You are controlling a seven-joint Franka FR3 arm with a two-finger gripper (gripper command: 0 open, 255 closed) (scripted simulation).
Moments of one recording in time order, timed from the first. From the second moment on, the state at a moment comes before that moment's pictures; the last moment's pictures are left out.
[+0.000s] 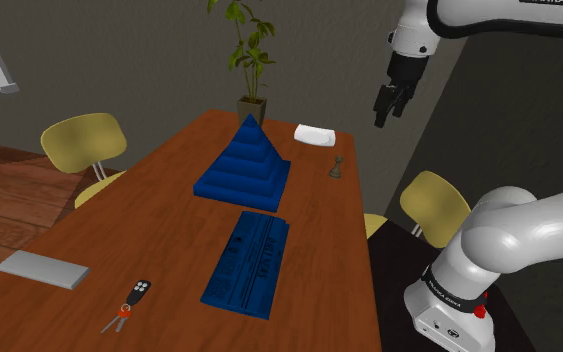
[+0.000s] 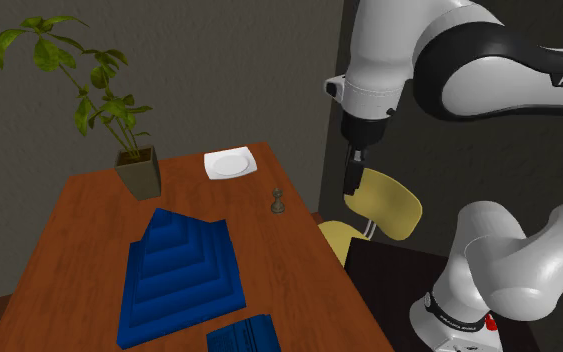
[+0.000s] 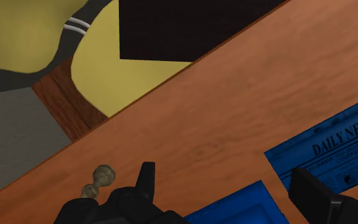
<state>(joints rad) -0.02 -0.78 0.02 -2.34 -0.10 1.58 0.00</state>
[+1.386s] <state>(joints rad) -0.11 -0.35 -0.19 -2.47 -0.28 2.24 -0.17</state>
